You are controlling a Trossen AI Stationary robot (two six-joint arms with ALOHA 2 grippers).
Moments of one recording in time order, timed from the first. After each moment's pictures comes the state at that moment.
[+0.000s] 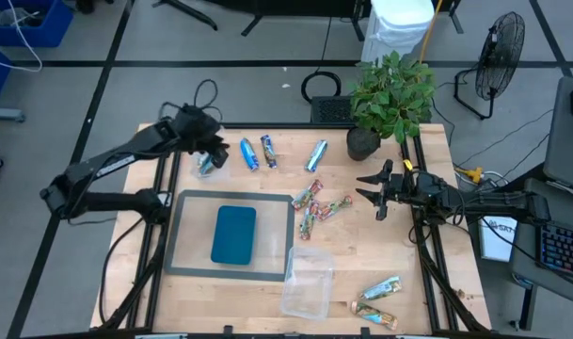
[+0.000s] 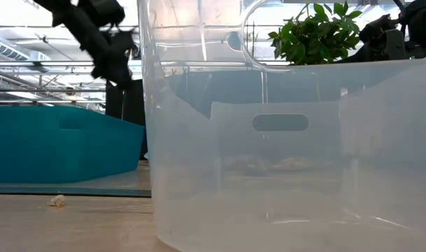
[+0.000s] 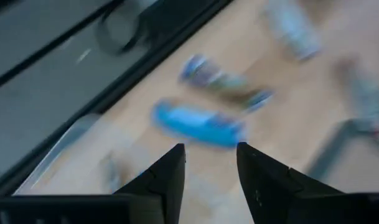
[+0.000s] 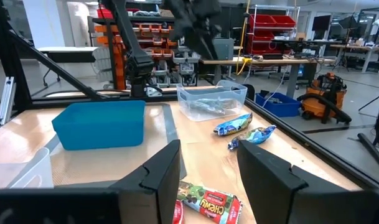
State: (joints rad) left arm 0.68 1.05 0.86 -0.57 0.07 -0.03; right arm -0.14 0.32 0.01 0.30 0.08 0.00
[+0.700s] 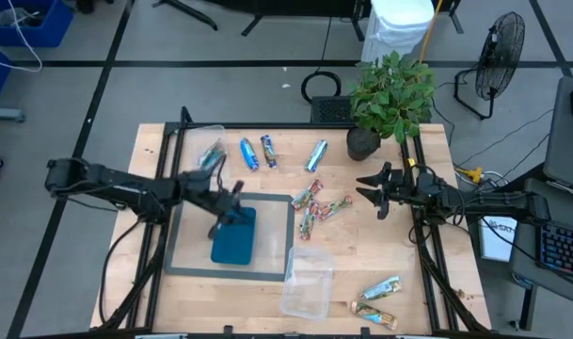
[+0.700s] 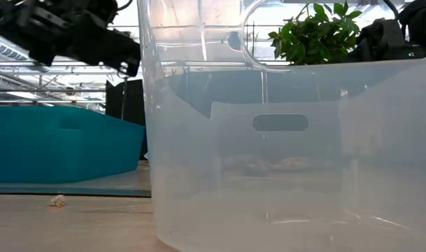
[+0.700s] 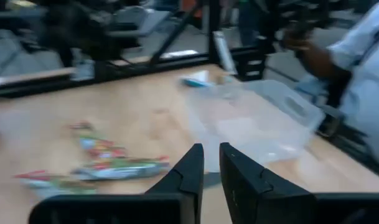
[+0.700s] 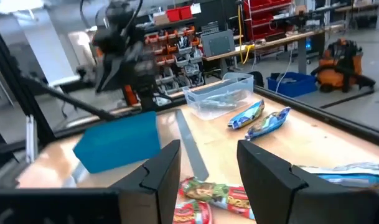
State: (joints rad) left arm 0.03 1.10 0.36 0.52 0.47 0.11; right arm -0.14 0.32 0.01 0.30 0.08 0.24
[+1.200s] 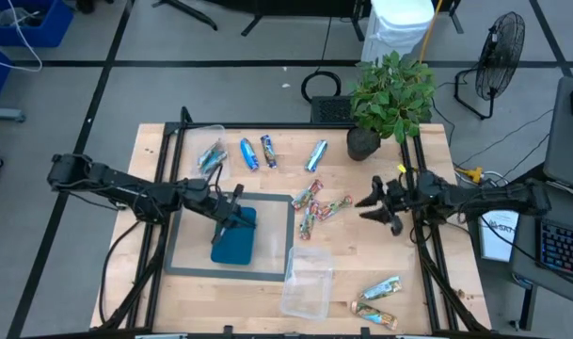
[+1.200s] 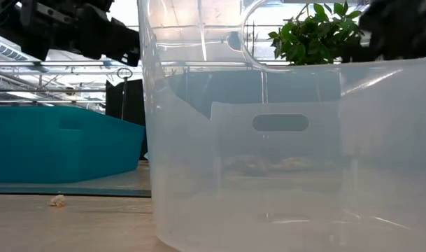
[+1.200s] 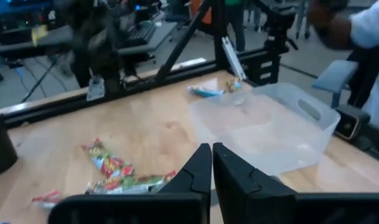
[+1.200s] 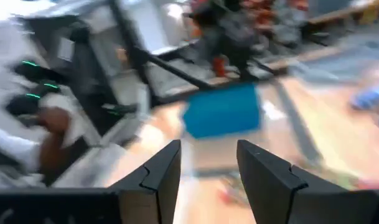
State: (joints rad) left arm -0.07 1.12 0.37 0.56 0.28 0.19; right arm -0.01 0.37 0.13 0.23 -0.26 0.31
